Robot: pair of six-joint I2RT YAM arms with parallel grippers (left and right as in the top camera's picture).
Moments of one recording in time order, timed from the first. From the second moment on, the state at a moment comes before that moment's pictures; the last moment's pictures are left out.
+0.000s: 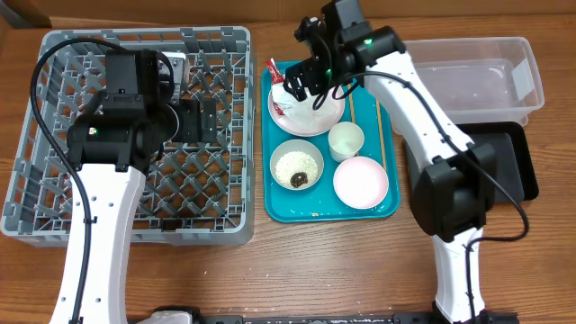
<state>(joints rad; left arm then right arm) -0.05 1.41 1.51 -1.03 0.05 0.00 0.41 2.27 2.15 -0.93 -0.31 -0.04</state>
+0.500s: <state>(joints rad) -0.05 1.41 1.51 -1.03 0.05 0.00 0.50 2.42 2.15 -0.84 -0.10 -0.03</state>
